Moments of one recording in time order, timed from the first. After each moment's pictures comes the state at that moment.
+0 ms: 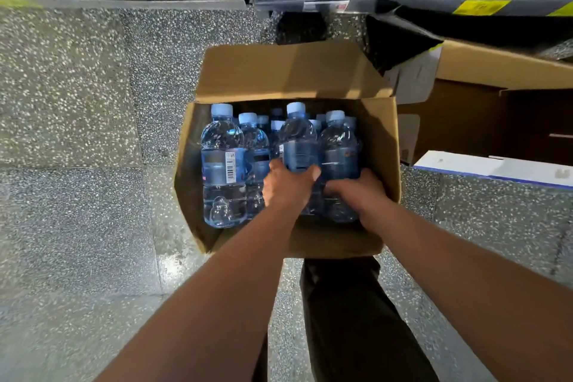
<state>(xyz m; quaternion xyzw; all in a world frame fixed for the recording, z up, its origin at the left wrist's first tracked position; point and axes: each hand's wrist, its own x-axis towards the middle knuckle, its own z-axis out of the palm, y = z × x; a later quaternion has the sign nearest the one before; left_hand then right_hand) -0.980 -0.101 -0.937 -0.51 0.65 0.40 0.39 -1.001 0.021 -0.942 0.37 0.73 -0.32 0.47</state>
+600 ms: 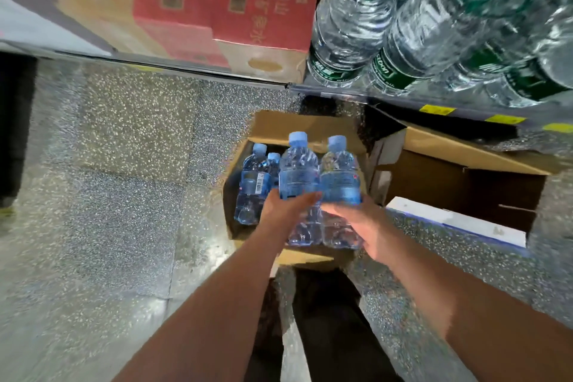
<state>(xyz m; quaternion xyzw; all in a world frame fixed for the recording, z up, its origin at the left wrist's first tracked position) -0.967 -0.121 -0.792 -0.56 0.49 0.63 0.22 -1.028 0.015 -0.772 0.22 0.66 -0.50 0.51</state>
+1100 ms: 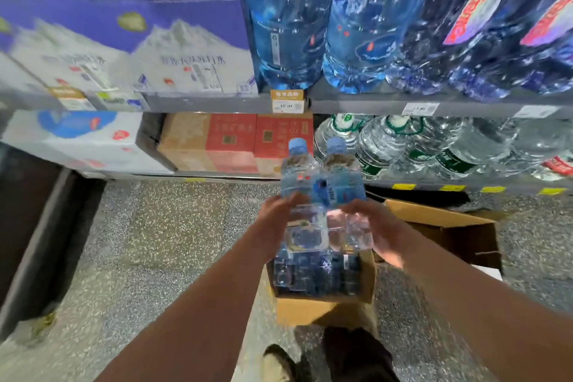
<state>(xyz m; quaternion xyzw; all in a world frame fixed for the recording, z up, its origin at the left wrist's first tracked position) -0.977 -0.218 -0.568 -0.38 0.55 0.73 0.17 -1.026 -0.043 -0.548 0.15 0.62 -0.62 0.46</state>
